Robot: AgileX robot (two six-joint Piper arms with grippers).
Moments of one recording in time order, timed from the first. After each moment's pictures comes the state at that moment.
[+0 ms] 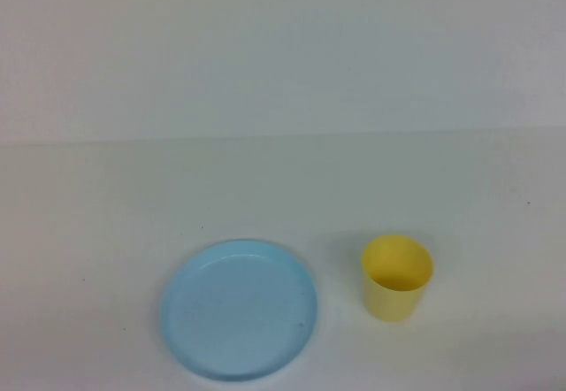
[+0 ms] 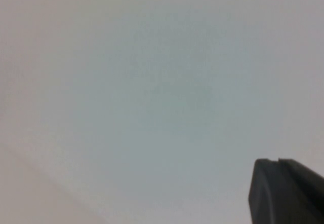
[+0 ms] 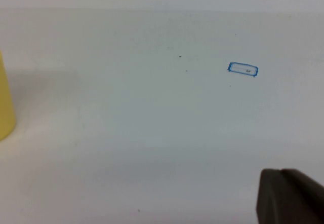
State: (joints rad) right arm -0.07 -0.01 0.03 0.16 0.42 -0.19; left arm 0.00 0.00 0.00 -0.48 -0.17 -0.19
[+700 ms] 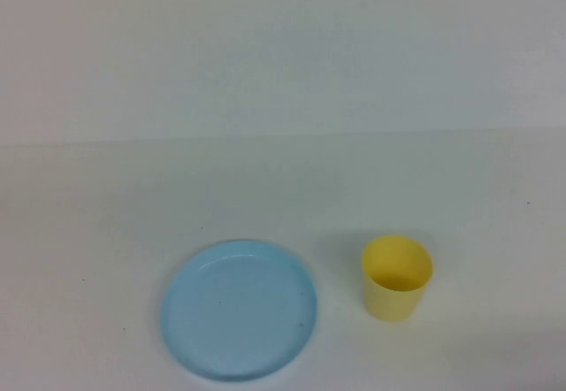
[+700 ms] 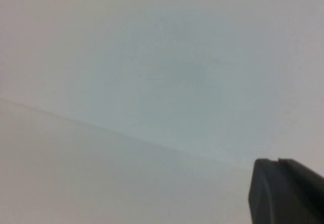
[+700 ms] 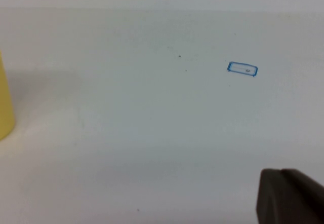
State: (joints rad) right arm -0.07 -0.01 0.03 0.16 0.42 -0.19; left arm -0.07 0.39 -0.74 -0.04 0.56 -0.39
